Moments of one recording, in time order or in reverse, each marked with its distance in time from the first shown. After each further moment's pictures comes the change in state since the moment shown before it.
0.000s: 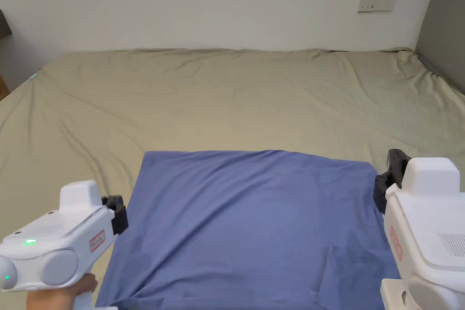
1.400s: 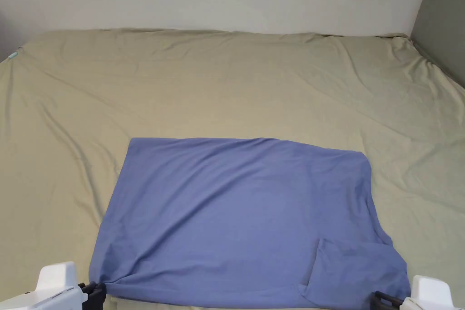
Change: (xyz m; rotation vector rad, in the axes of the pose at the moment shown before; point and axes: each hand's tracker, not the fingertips) left arm -0.041 -0.107 -0.031 -0.317 -0.045 0.048; right arm 0.070 -0.214 -0.042 -0.829 -0.020 -0.108
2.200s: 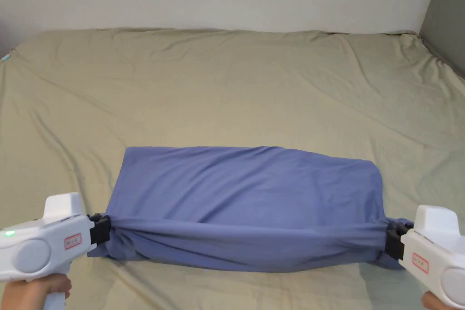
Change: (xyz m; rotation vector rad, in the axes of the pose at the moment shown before) left arm 0.033 0.149 -0.042 0.131 0.024 -0.020; right arm -0.036 0.146 0.017 0.220 0.102 0.023
